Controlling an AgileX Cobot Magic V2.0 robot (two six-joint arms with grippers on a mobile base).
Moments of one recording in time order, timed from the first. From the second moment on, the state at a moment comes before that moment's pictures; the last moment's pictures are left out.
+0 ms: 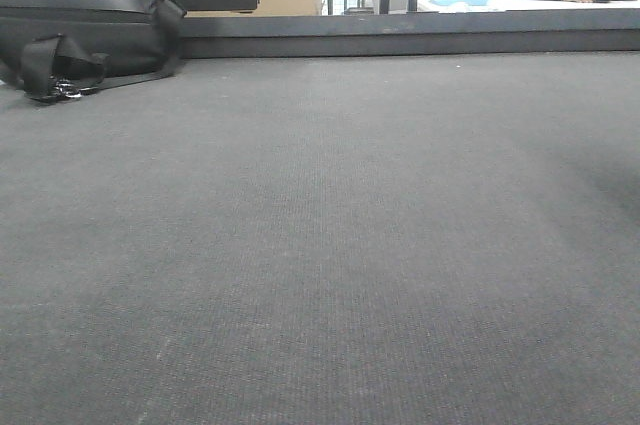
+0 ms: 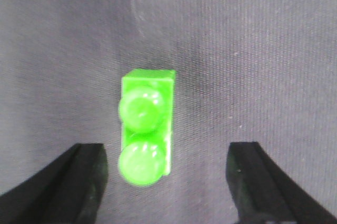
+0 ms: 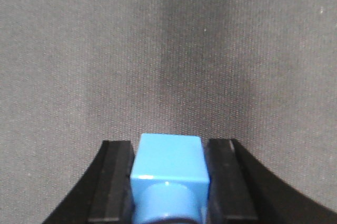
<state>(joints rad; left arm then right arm) 0.04 1.52 -1.13 0.09 1.10 0.03 0.09 1.37 -1.05 0.16 0.99 -0.04</state>
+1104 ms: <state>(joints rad) 0.06 1.68 -1.09 0.10 1.00 0.03 0.09 1.37 -1.05 0.17 0.99 -0.04</state>
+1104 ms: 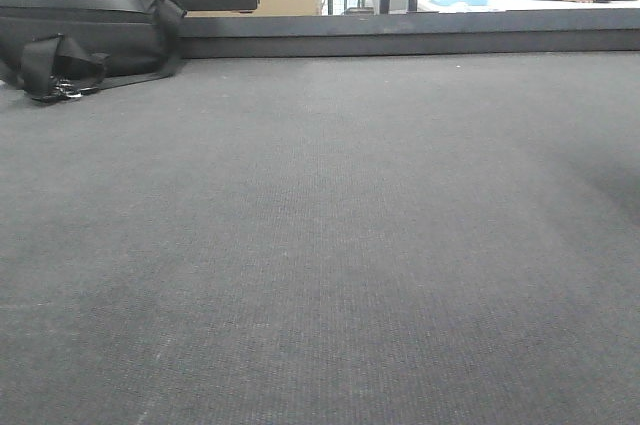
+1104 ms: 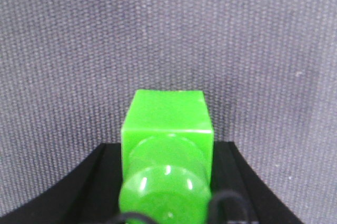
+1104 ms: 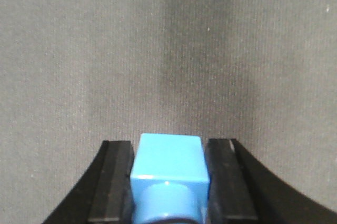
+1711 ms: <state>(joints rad) -0.06 1.13 -0.86 -0.01 0.59 -0.08 0.09 0.97 -0.72 0.17 0.60 -0.06</state>
